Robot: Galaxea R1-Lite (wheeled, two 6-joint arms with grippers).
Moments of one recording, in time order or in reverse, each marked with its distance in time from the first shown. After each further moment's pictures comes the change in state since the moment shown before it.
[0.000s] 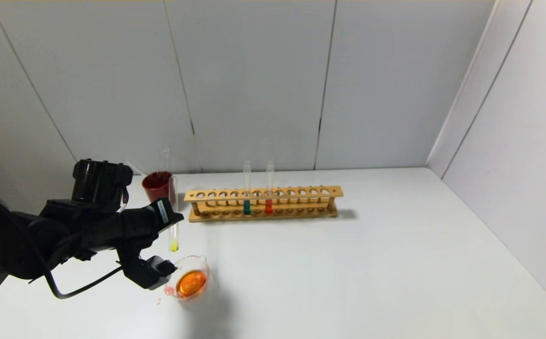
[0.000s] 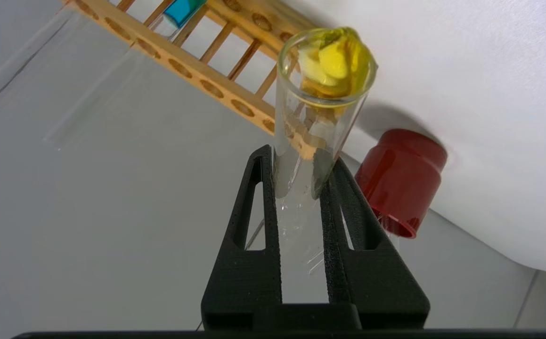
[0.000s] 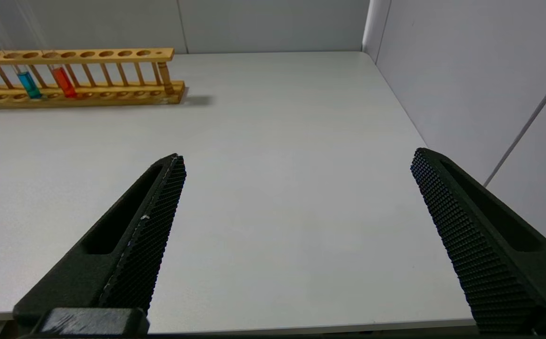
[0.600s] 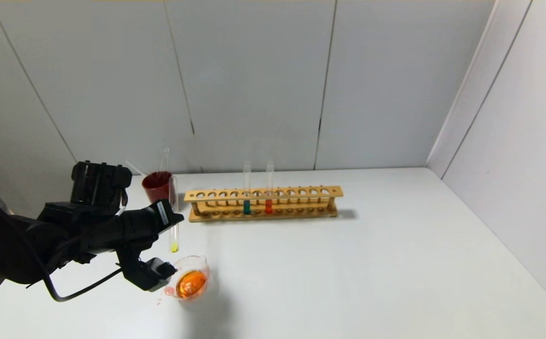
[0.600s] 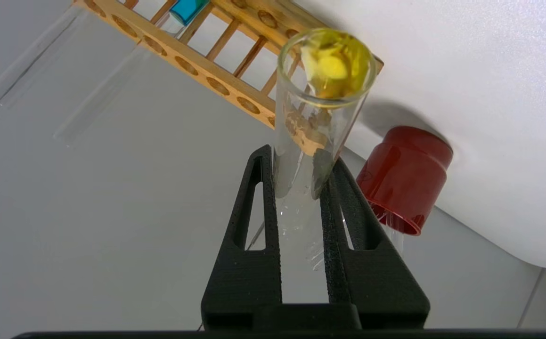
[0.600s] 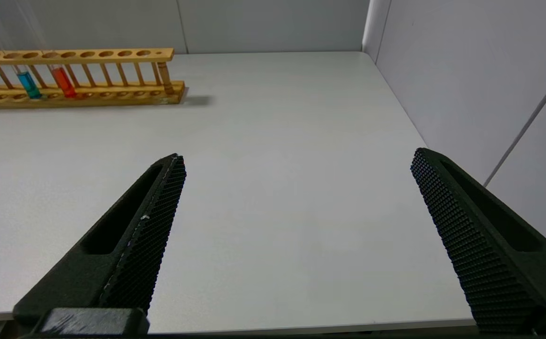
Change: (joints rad) left arm -0.004 -0.006 0.020 -0.026 0.000 0.001; right arm 0.000 0.000 0.000 0.000 0.000 0.000
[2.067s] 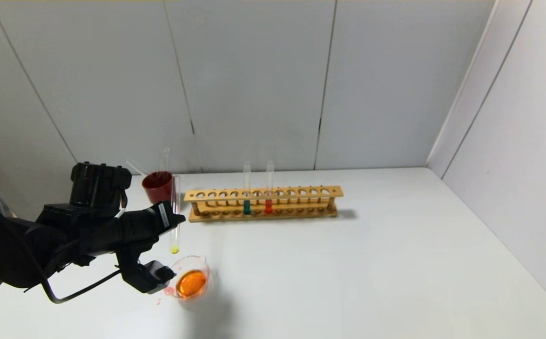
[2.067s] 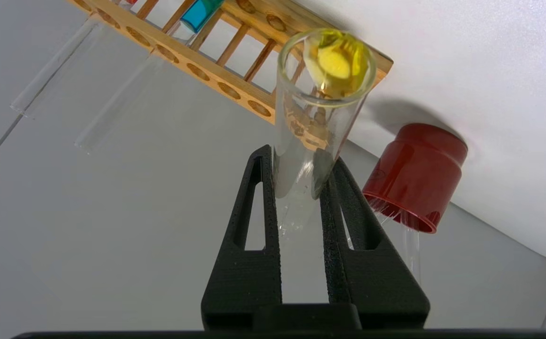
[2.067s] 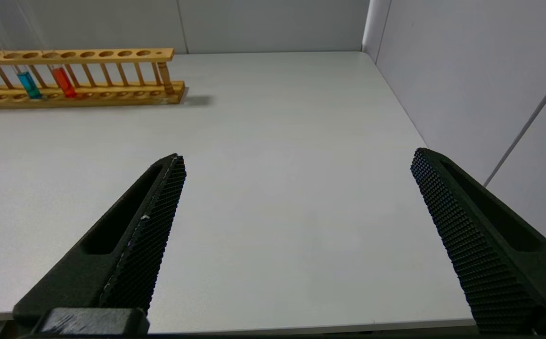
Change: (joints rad) left arm -0.009 -0.009 0.015 -0.020 -0.006 0.047; right arm 0.000 0.000 0.000 0.000 0.000 0.000
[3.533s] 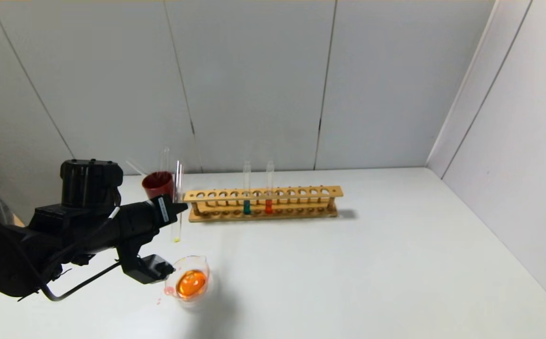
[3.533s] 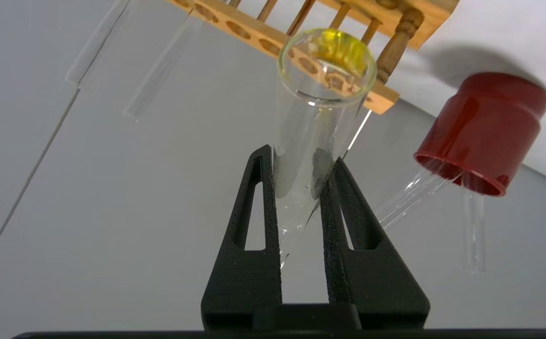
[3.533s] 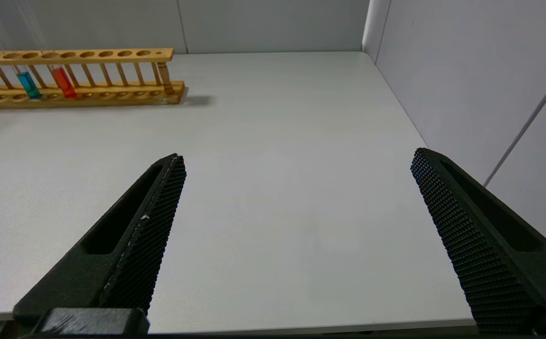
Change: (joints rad) left arm 0.000 -0.011 0.044 -0.168 -0.024 0.091; right arm 0.000 0.000 0.000 0.000 0.000 0.000
